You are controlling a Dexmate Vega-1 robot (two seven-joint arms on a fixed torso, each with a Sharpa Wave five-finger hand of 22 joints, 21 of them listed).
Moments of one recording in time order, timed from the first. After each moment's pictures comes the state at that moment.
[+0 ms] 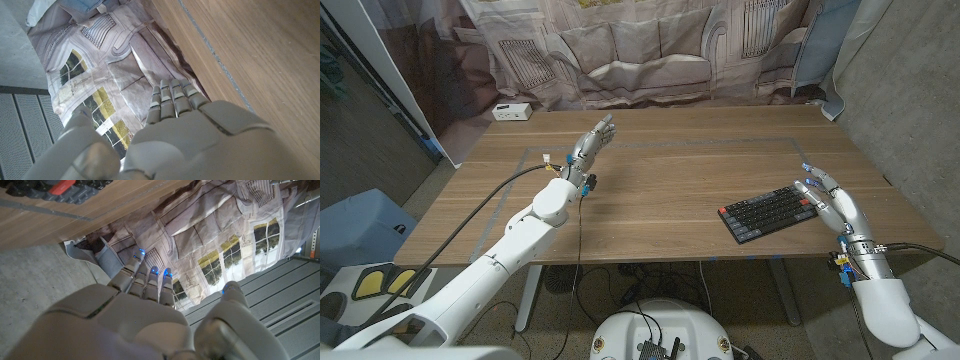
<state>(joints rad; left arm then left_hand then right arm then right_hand) 0.92 0.57 0.43 -1.62 -0.36 -0.17 0.22 0.12 -0.07 0.39 -0.03 0.20 0.27 0.11 0.20 0.18 0.32 0.10 0.26 0.19 0.25 0.08 0.20 0.17 0.16 0.08 0.21 0.17 -1.69 -0.53 0.19 -1.82 -0.34 0.53 -0.49 0.19 0.02 0.22 -0.13 0.22 0.26 0.00 0.20 0.19 0.23 0.03 0.21 0.19 0.13 0.00 0.21 0.20 0.38 -0.04 0.19 0.17</state>
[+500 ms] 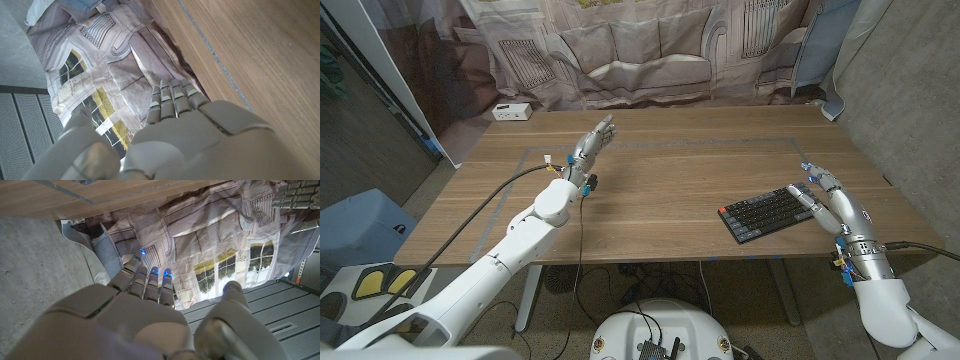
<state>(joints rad) 0.91 0.56 0.44 -1.60 -0.36 -0.18 0.23 0.12 -0.07 0.38 -0.04 0.20 0.28 0.11 0.20 0.18 0.32 0.10 0.25 0.19 0.25 0.09 0.20 0.17 0.16 0.08 0.21 0.17 -1.71 -0.57 0.19 -1.85 -0.50 0.44 -0.59 0.19 0.02 0.21 -0.13 0.22 0.25 -0.01 0.20 0.19 0.22 0.02 0.20 0.19 0.13 0.00 0.21 0.20 0.38 -0.04 0.19 0.17</state>
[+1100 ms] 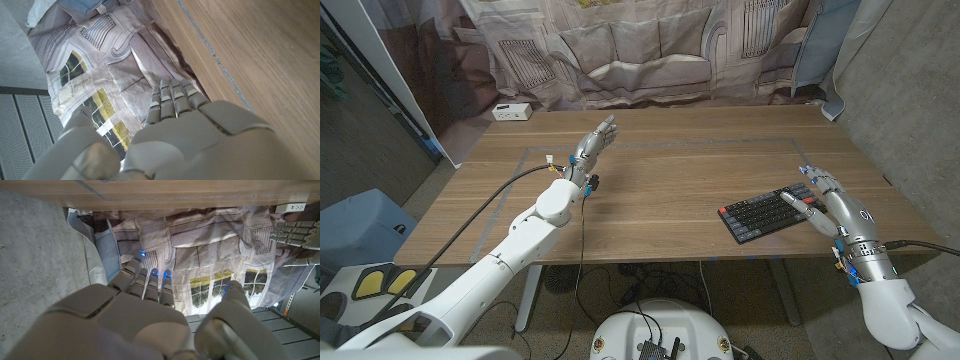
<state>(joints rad) 0.91 0.56 0.44 -1.60 -0.35 -0.18 0.23 0.12 -0.07 0.38 -0.04 0.20 0.28 0.11 0.20 0.18 0.32 0.10 0.25 0.19 0.25 0.09 0.20 0.17 0.16 0.08 0.21 0.17 -1.76 -0.64 0.18 -1.92 -0.59 0.26 -0.60 0.20 0.01 0.21 -0.13 0.23 0.24 -0.02 0.19 0.19 0.18 0.02 0.19 0.19 0.09 0.01 0.20 0.20 0.35 -0.04 0.18 0.17</state>
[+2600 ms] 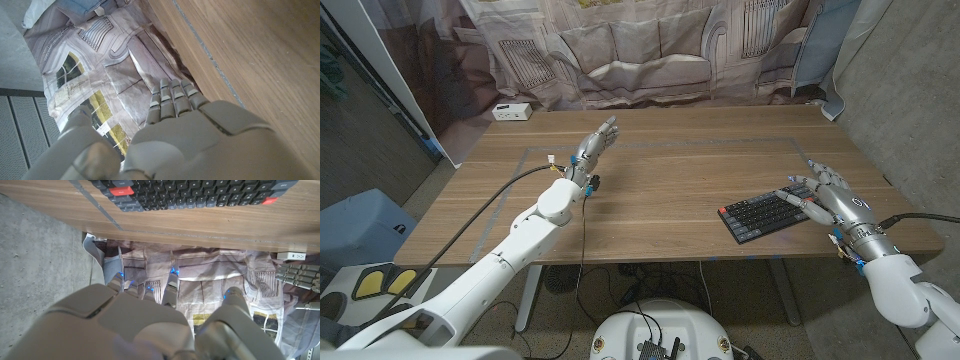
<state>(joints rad) 0.89 0.55 0.45 -1.58 -0.35 -0.17 0.22 0.13 -0.07 0.38 -0.04 0.20 0.29 0.11 0.20 0.18 0.33 0.10 0.24 0.19 0.25 0.09 0.20 0.17 0.16 0.08 0.20 0.17 -1.82 -0.73 0.23 -2.13 -0.54 -0.07 -0.30 0.11 0.02 0.18 -0.10 0.21 0.38 -0.11 0.20 0.19 -0.17 0.03 0.18 0.19 -0.17 0.12 0.18 0.22 -0.17 0.19 0.17 0.18</state>
